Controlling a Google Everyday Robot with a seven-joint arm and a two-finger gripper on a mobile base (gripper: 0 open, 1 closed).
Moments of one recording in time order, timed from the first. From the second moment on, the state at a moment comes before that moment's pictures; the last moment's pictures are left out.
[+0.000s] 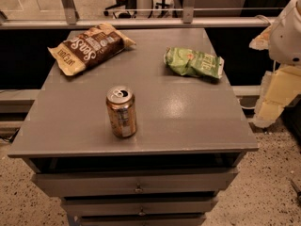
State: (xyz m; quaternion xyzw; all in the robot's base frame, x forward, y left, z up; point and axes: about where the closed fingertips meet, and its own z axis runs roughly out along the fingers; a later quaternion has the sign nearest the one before) arm 0.438 -0.217 0.976 -0.60 0.78 -0.03 0.16
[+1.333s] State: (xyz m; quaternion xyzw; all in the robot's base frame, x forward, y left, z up) arm 0.402 -0.108 0.977 -0.58 0.75 0.14 0.29
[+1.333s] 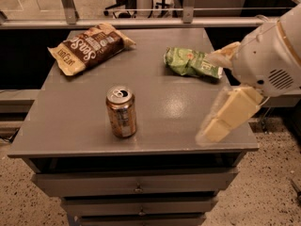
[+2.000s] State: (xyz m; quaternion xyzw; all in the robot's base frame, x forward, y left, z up) arm 0.393 -0.049 0.970 -0.57 0.73 0.19 0.33
